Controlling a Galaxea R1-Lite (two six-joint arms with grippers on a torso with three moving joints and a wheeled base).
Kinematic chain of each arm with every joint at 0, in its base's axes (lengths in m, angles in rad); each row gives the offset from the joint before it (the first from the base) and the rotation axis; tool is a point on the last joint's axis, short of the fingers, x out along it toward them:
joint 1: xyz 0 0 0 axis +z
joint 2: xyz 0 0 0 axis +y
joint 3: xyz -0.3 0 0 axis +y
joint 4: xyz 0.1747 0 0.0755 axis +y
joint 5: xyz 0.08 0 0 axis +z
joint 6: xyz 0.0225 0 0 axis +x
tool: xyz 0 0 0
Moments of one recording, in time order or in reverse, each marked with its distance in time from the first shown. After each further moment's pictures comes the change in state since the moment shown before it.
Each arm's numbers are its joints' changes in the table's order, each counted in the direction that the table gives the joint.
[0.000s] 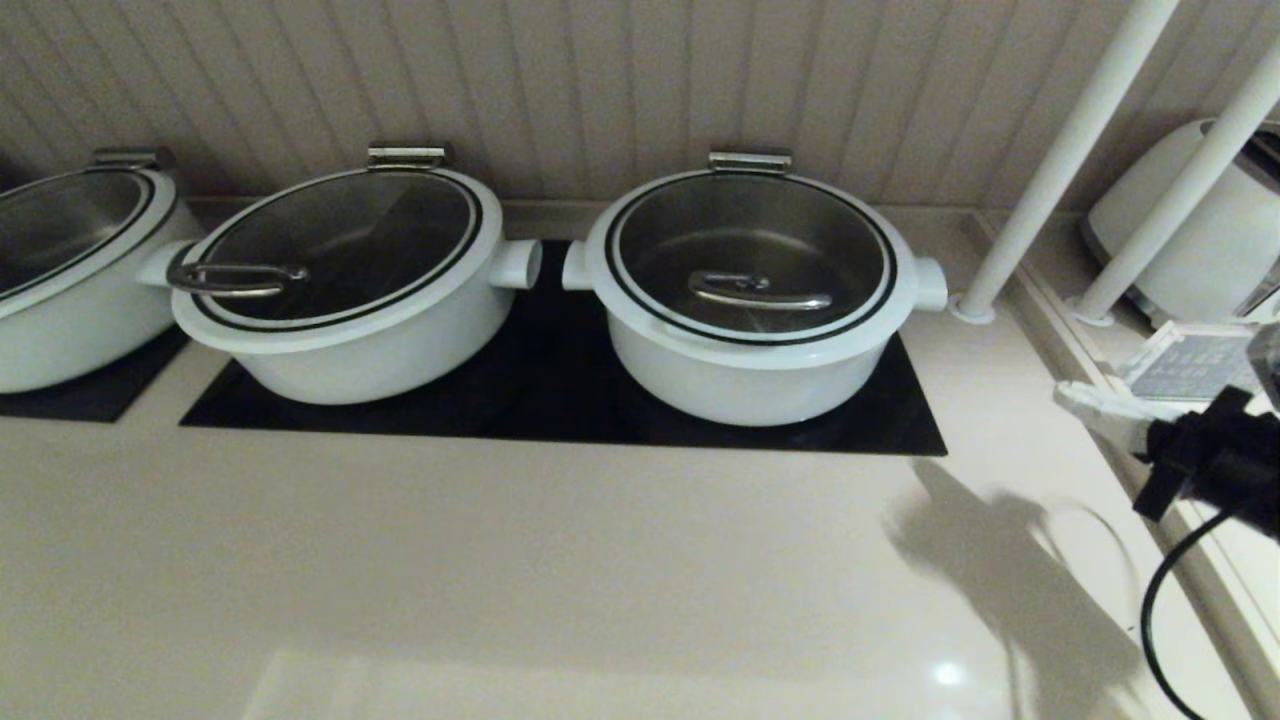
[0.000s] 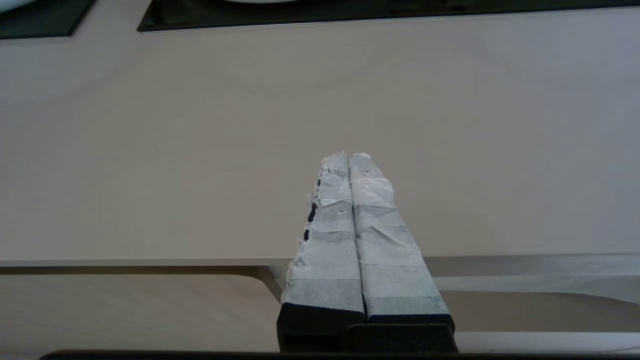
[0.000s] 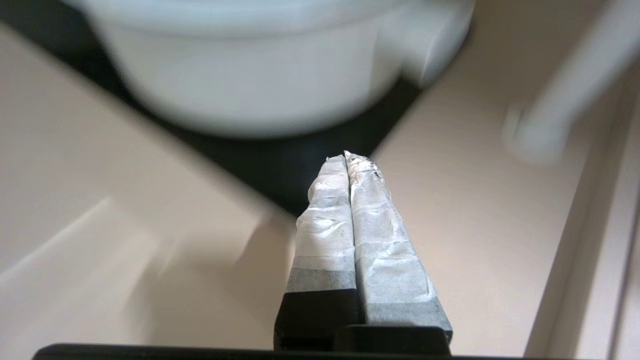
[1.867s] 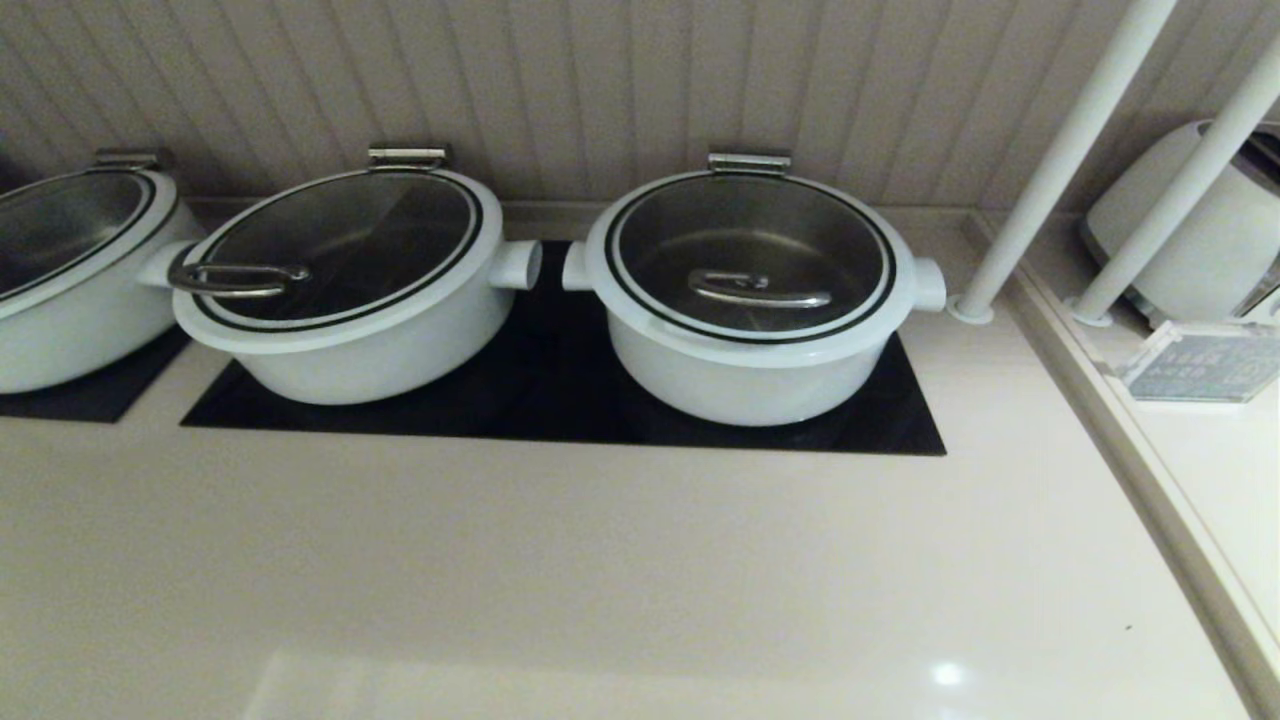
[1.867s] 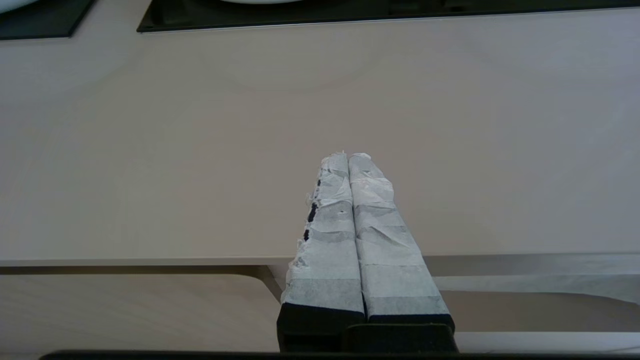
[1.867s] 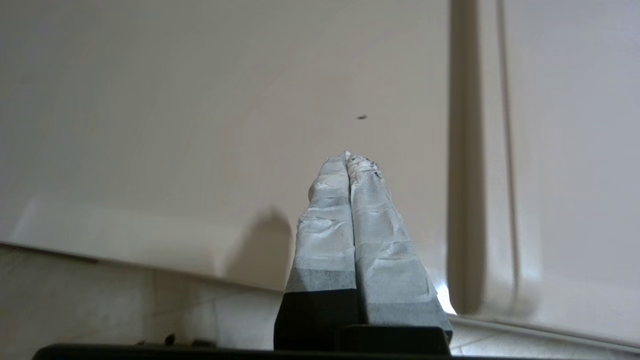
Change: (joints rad) left arm 0.000 0.000 0.000 0.000 0.000 -0.001; right arm 0.188 -1.241 0.288 1.141 -0.631 0.123
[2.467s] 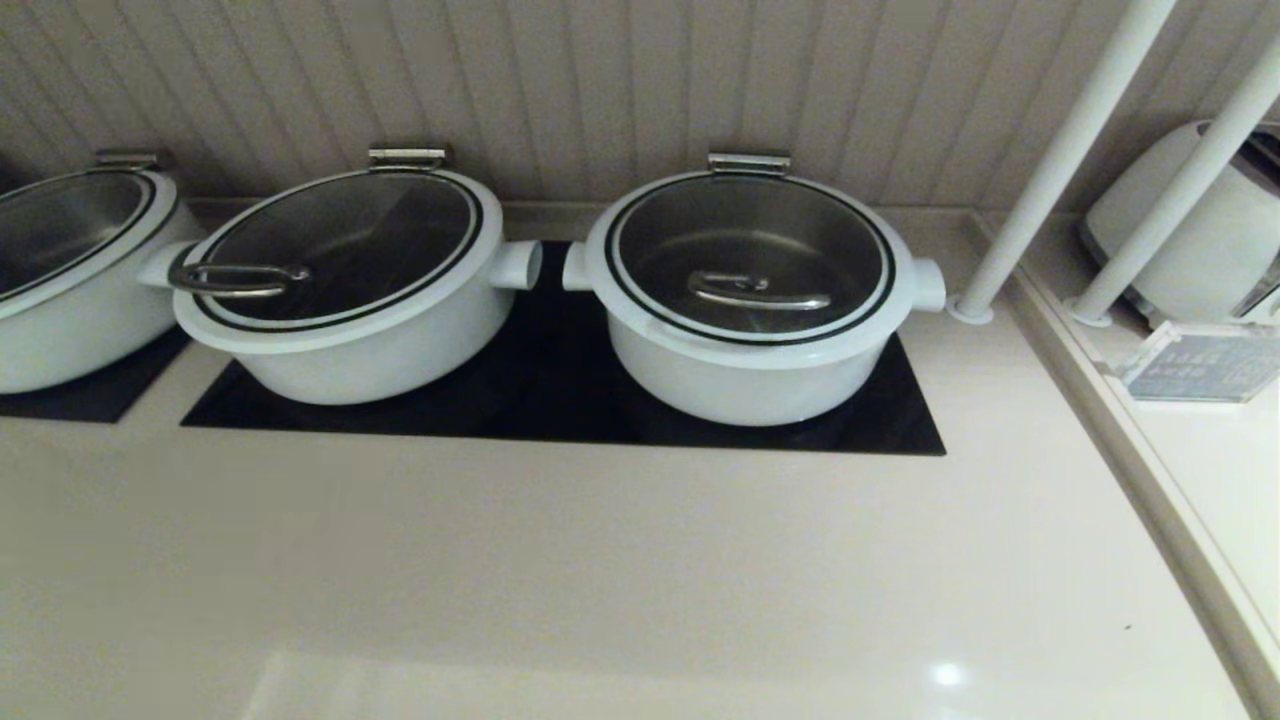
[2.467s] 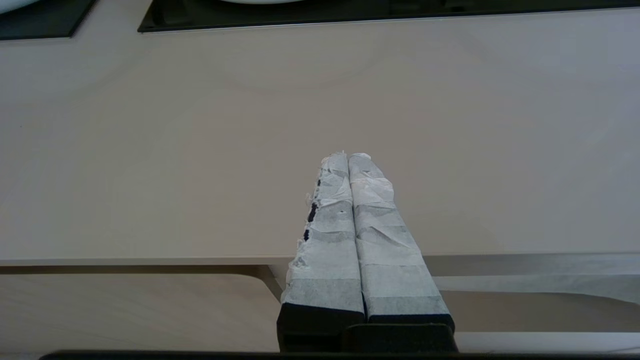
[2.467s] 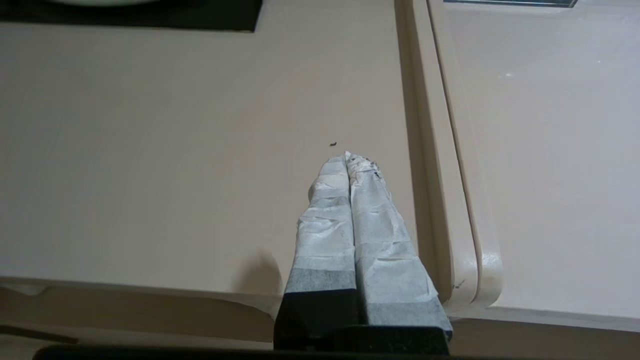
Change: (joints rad) left arm 0.000 0.000 0.000 0.000 0.000 0.000; right arm 0.004 -0.287 0.005 0.100 -0.068 0.050
